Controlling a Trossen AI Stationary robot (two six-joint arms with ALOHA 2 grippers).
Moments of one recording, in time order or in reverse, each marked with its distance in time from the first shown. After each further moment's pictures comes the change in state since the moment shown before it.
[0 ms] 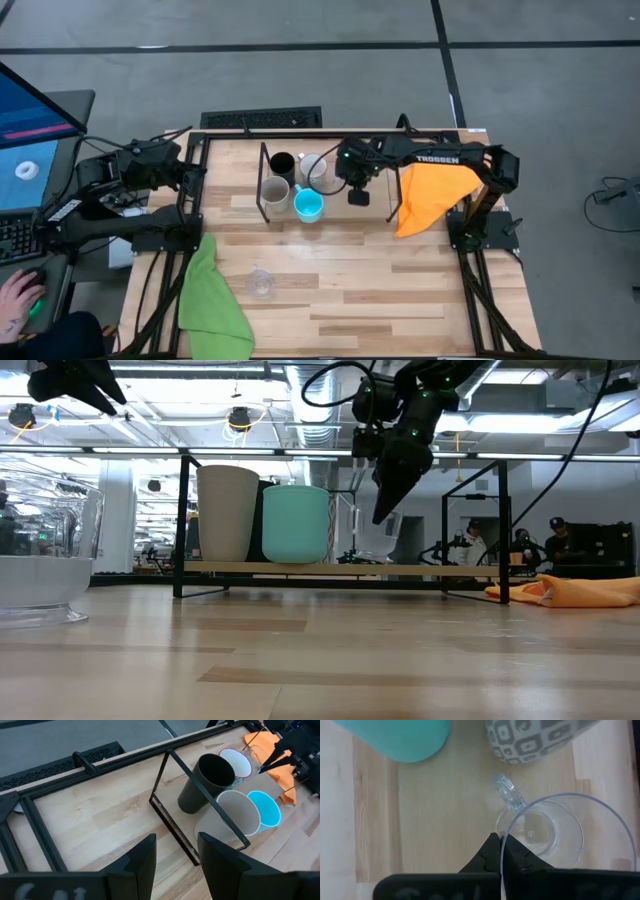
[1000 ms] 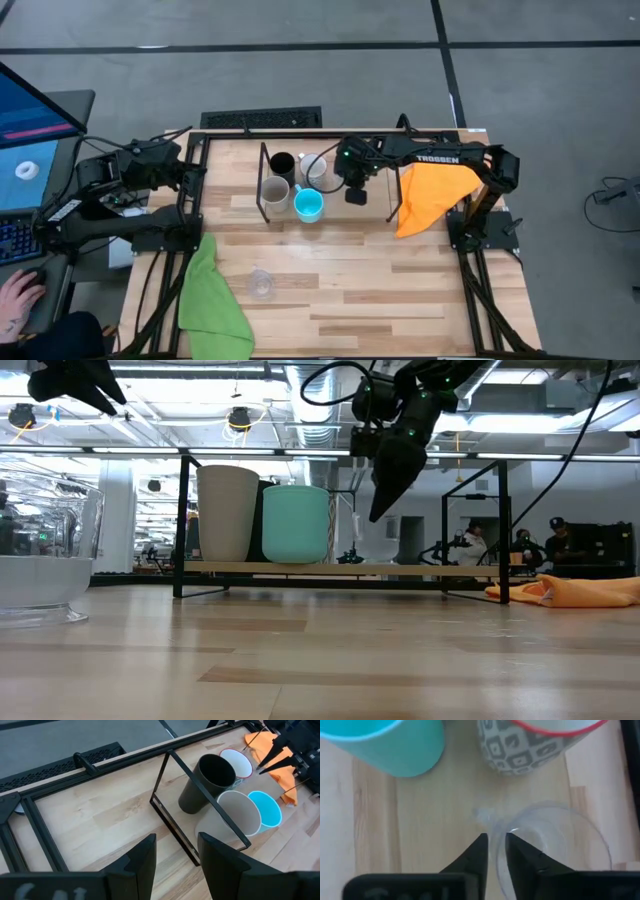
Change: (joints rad) left arm 0.000 0.000 0.000 0.000 -0.003 0.003; right arm -0.004 0.000 0.000 0.028 -0.004 0.035
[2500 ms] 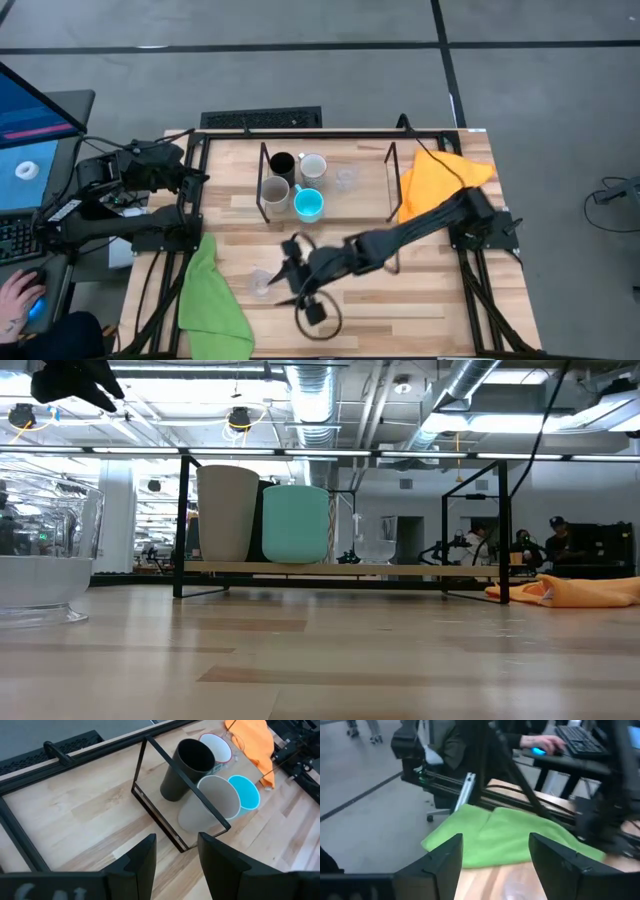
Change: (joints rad) left arm 0.000 0.000 0.000 -0.002 0.114 0.023; right arm 0.698 0.257 0.381 0.635 0.058 0.165
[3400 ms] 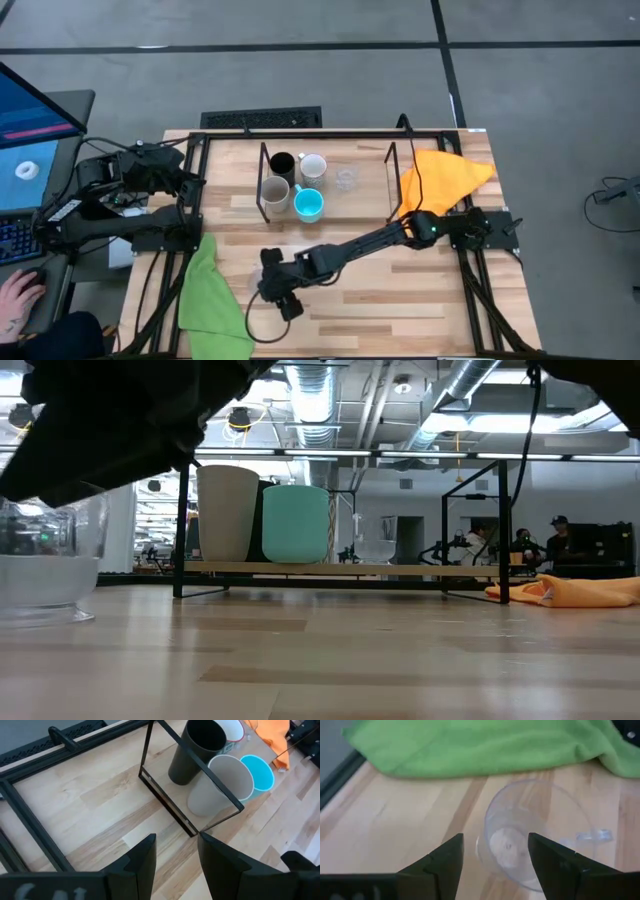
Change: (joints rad) left arm 0.000 0.000 0.000 -0.081 0.007 0.030; right arm -0.056 0.528 0.505 -0.425 0.019 -0.073
